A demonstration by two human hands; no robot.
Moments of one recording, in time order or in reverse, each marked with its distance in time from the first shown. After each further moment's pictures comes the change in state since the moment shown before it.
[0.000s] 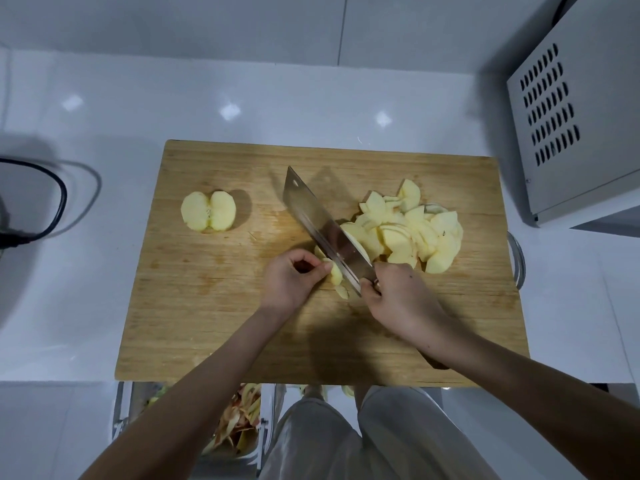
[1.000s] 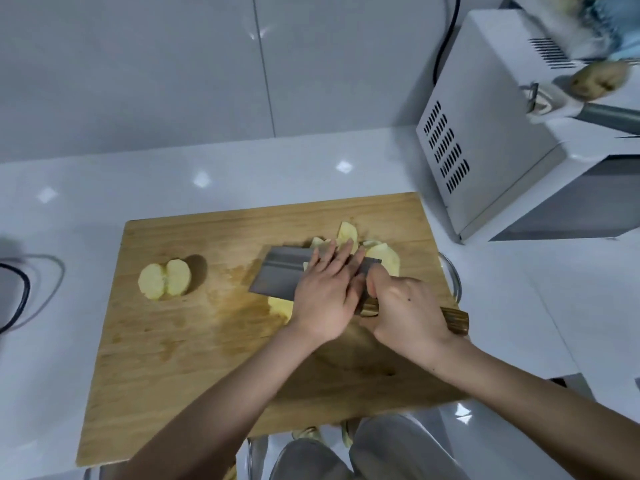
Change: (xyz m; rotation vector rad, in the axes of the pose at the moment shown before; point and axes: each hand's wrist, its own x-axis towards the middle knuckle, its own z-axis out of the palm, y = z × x) left_hand -0.001 0.097 0.065 0.641 -0.187 0.718; right_hand -0.032 0.054 -0.048 -0.282 0.423 -0.110
